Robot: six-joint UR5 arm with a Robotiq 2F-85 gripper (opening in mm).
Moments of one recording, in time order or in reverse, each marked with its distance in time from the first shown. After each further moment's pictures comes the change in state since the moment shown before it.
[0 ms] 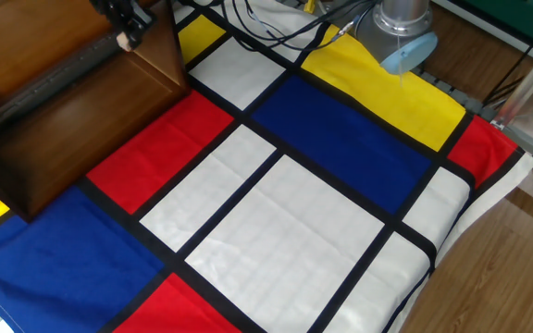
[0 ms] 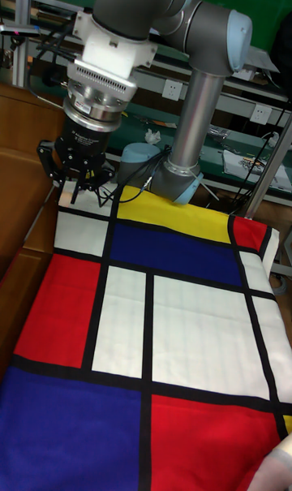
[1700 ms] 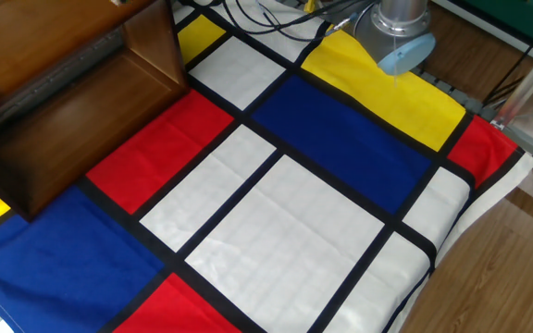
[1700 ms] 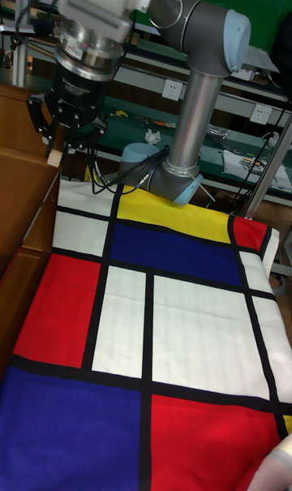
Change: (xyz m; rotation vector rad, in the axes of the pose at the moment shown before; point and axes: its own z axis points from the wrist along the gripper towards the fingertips) arm 0.038 -0.044 -0.059 0.038 0.051 -0.004
